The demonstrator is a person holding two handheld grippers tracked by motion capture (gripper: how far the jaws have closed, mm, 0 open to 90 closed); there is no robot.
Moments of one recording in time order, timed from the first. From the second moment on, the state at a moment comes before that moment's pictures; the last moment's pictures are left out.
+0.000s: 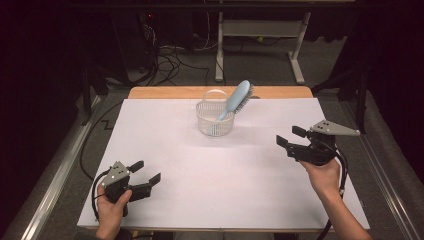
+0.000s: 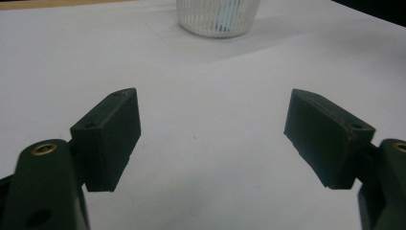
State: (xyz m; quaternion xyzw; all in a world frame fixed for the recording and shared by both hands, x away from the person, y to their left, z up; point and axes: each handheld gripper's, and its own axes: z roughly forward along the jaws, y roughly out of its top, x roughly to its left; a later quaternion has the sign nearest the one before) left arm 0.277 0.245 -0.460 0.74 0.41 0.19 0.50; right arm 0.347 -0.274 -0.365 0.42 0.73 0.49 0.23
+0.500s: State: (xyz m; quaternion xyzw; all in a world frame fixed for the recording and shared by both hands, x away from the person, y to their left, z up) left arm 0.278 0.245 -0.461 0.74 0.41 0.18 0.50; right arm 0.334 -0.285 -0.364 0.42 0.73 0.50 0.23
